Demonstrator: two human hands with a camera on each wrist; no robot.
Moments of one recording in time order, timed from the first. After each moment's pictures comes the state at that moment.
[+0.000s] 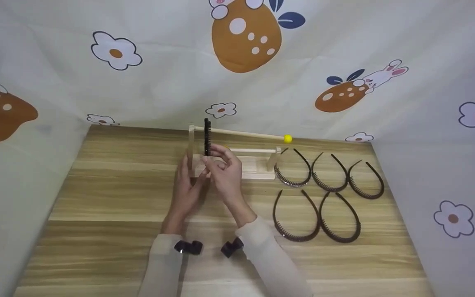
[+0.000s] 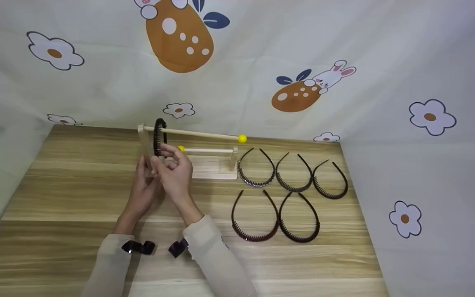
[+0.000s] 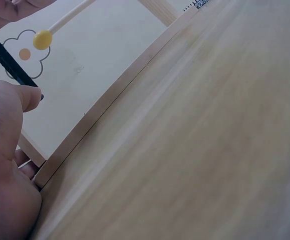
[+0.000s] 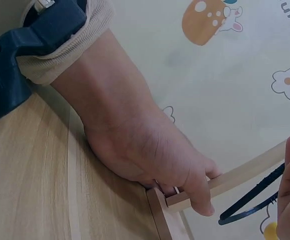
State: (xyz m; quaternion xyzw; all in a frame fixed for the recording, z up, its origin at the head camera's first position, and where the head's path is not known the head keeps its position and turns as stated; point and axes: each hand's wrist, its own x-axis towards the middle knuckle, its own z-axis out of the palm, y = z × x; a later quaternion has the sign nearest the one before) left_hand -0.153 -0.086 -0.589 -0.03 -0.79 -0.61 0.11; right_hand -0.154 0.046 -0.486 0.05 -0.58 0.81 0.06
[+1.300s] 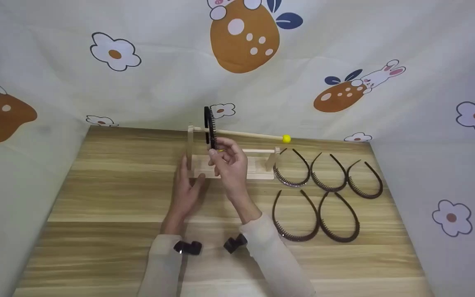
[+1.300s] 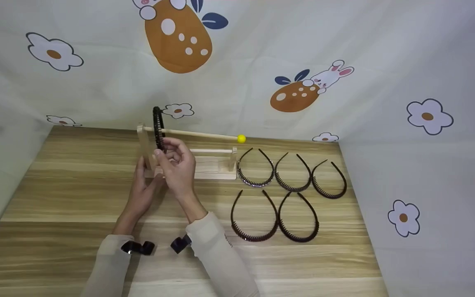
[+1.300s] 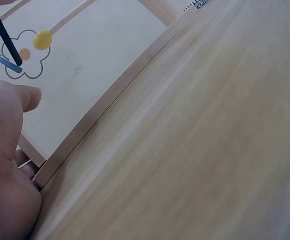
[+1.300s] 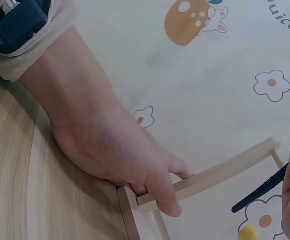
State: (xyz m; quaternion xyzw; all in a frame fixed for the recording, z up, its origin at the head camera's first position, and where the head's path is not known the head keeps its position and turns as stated) left_hand -0.150 -0.089 -0.590 -0.03 -0.79 -0.60 0.09; right_hand -0.156 0.057 -0.466 0.10 -0.58 0.80 0.11
